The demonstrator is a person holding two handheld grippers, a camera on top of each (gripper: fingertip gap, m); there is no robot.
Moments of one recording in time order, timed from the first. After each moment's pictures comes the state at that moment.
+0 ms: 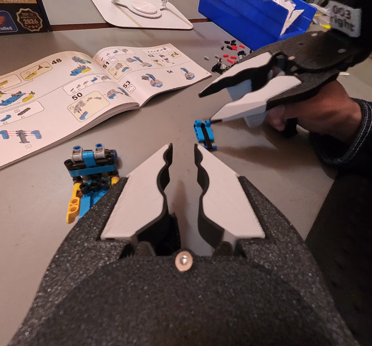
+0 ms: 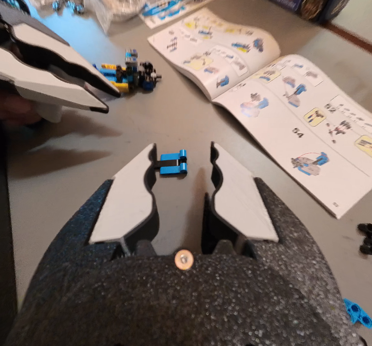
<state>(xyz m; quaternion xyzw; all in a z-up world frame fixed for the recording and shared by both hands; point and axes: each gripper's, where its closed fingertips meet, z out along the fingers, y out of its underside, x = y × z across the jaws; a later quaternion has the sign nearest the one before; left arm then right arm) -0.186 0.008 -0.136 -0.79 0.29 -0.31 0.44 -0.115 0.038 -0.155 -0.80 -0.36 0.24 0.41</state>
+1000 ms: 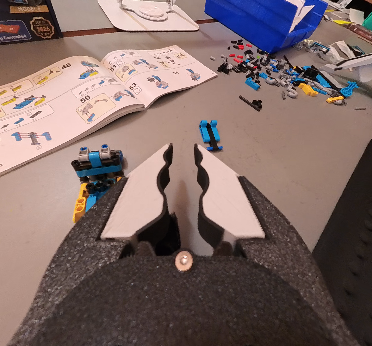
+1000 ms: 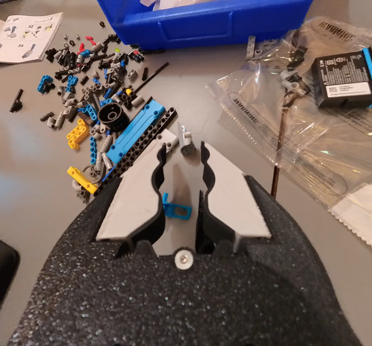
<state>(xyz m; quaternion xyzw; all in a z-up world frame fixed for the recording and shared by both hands) -0.188 0.012 -0.138 -0.79 0.29 -0.29 0.45 0.337 -0.067 -0.170 -0.90 0.00 0.14 0.41</state>
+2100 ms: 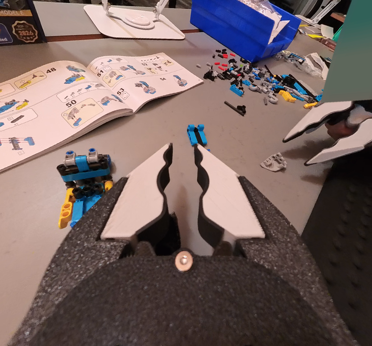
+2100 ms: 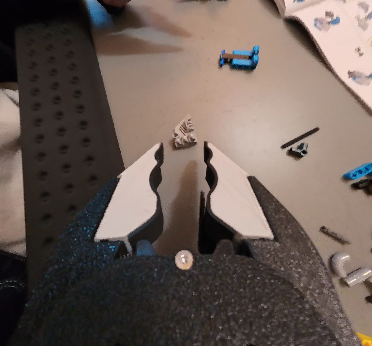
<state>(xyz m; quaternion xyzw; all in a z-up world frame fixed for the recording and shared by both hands) -0.182 0.003 -0.130 -0.78 0.29 -0.33 0.45 -0.041 -0.107 -0.163 -0.78 -0.46 0.23 0.34</state>
